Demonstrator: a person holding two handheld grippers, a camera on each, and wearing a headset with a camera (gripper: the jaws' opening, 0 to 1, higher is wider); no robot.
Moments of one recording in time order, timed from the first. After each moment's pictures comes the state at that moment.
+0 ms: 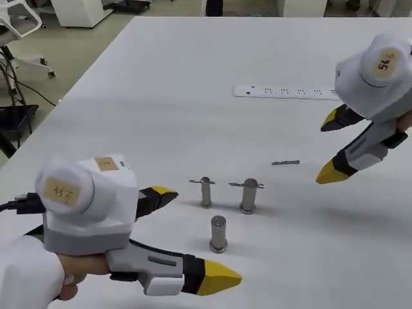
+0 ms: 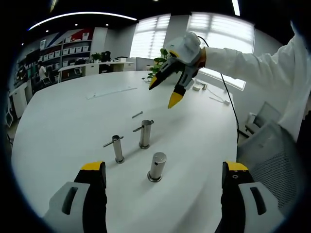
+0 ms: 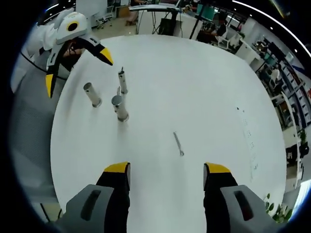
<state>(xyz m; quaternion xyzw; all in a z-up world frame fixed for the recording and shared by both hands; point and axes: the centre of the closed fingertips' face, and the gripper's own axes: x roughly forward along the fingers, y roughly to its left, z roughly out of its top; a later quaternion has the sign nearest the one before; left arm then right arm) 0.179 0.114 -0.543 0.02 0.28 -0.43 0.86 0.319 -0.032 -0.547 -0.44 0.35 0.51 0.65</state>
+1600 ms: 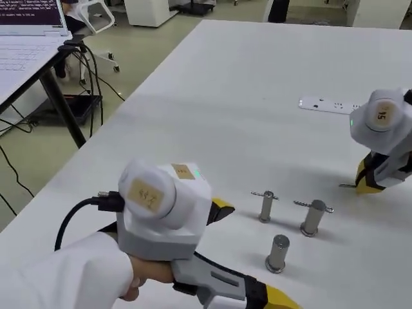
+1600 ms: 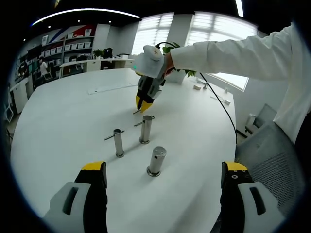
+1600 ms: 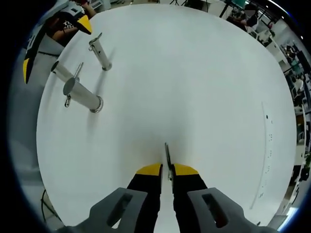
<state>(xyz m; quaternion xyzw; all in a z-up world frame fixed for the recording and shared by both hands) 0.173 0.119 -0.548 0.01 0.30 -0.43 0.85 0.366 -0.006 -0.618 -0.50 0.40 0.54 0.55</state>
